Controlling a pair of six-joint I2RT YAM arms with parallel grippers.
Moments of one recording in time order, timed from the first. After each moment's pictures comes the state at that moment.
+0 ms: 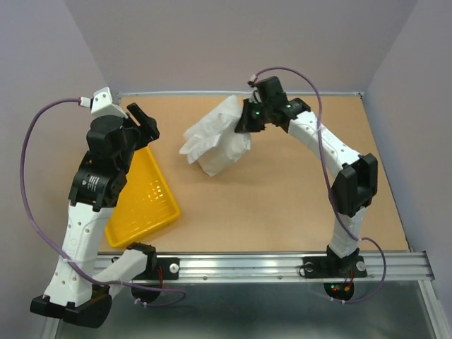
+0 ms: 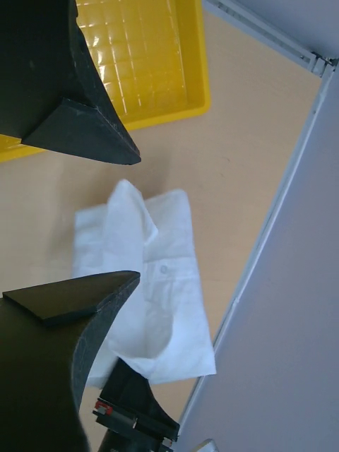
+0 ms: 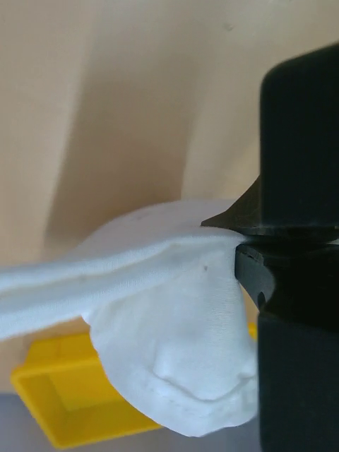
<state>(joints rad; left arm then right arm) -0.26 0.92 1.34 -0.66 -0.28 -0.49 0.61 1.93 1.95 -0.69 -0.24 0.47</state>
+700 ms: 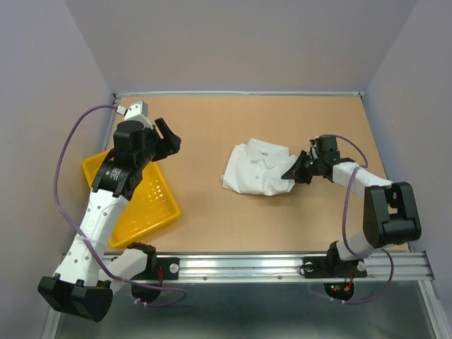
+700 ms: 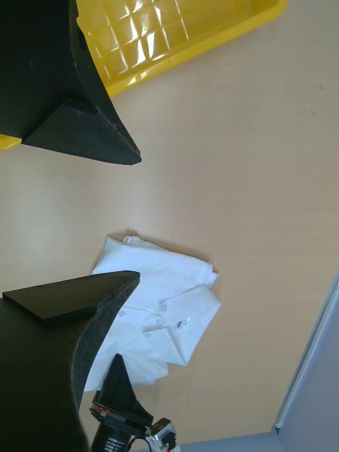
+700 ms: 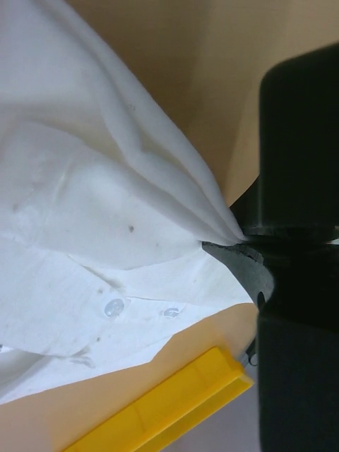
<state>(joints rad) -0.26 0.97 1.13 -0.57 -0.03 -0.51 0.11 1.55 0.84 -0.26 -0.52 0.68</state>
